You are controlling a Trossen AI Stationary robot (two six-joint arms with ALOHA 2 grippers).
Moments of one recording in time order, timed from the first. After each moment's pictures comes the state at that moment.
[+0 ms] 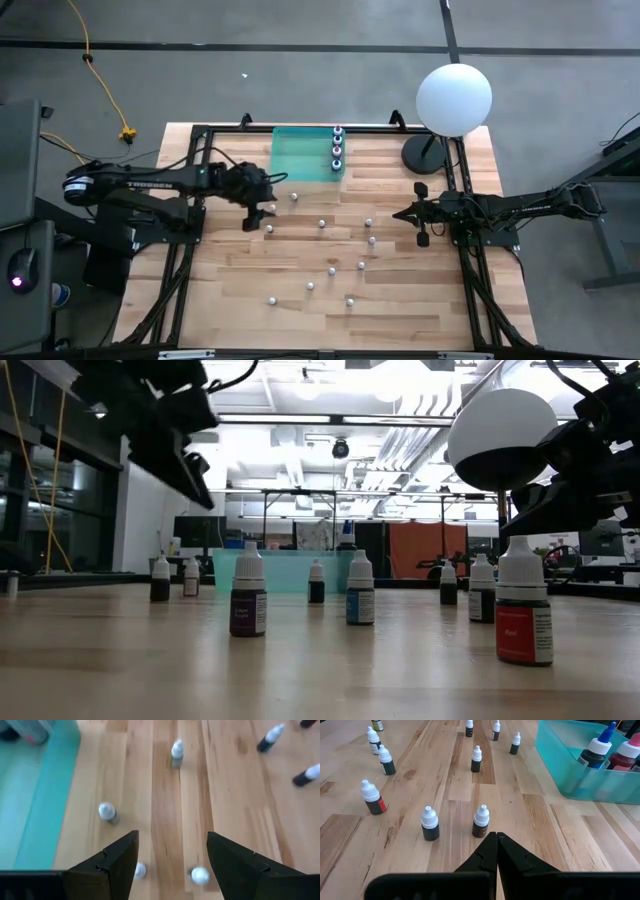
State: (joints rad) left arm 0.16 1.06 0.67 -0.43 0.13 0.13; right arm -0.01 0.46 0.01 0.05 0.06 -0.09
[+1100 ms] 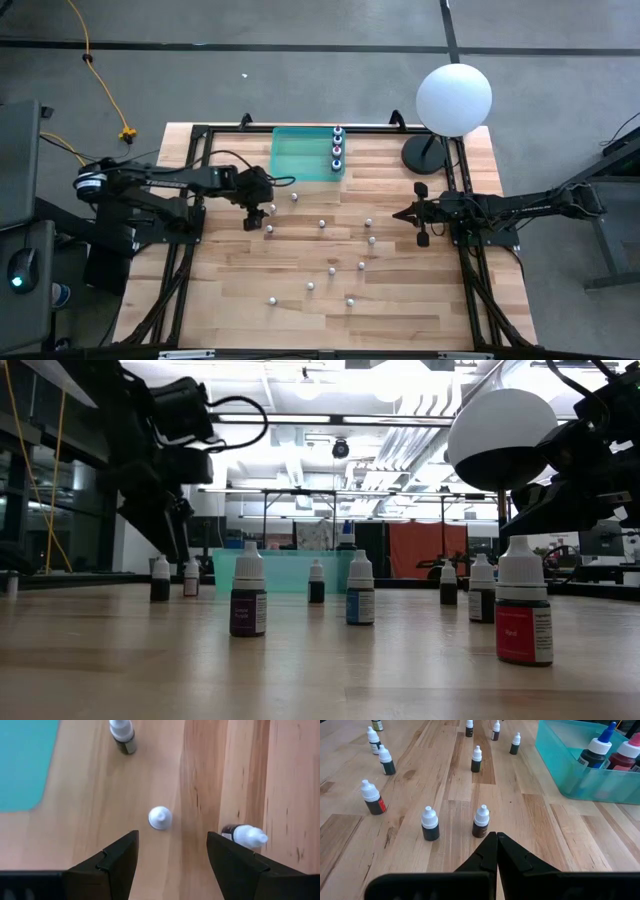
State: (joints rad) left arm 0.23 1.21 0.61 -0.45 0.07 0.09; right arm -0.01 0.46 0.01 0.05 0.06 -0.09
